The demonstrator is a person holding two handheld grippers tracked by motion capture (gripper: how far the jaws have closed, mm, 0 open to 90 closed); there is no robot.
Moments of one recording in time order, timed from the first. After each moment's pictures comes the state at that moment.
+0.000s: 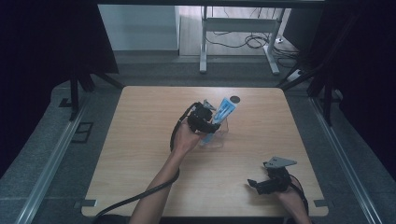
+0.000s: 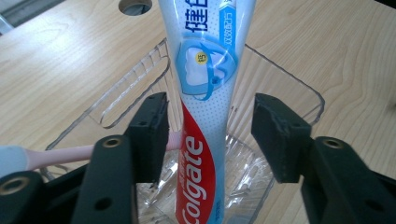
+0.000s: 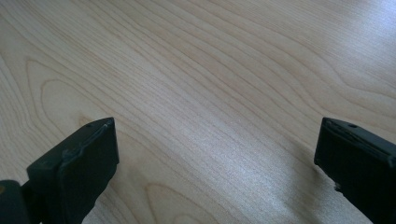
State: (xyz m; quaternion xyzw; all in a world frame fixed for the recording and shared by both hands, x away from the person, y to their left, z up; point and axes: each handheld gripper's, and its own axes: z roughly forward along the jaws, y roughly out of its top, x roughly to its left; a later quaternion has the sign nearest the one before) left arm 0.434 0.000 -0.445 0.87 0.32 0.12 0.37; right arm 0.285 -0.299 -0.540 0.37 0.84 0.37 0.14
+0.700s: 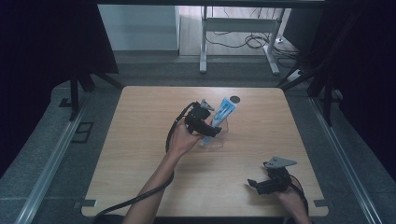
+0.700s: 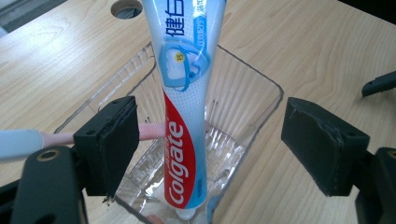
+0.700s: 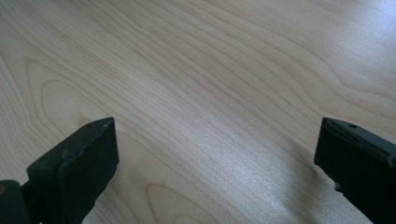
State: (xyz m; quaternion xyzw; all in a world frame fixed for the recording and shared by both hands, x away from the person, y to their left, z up) left arm 0.419 0.009 -0.428 0.87 0.31 0.10 0.37; right arm 0.284 -0.299 -0.539 0.37 0.84 0.37 0.14
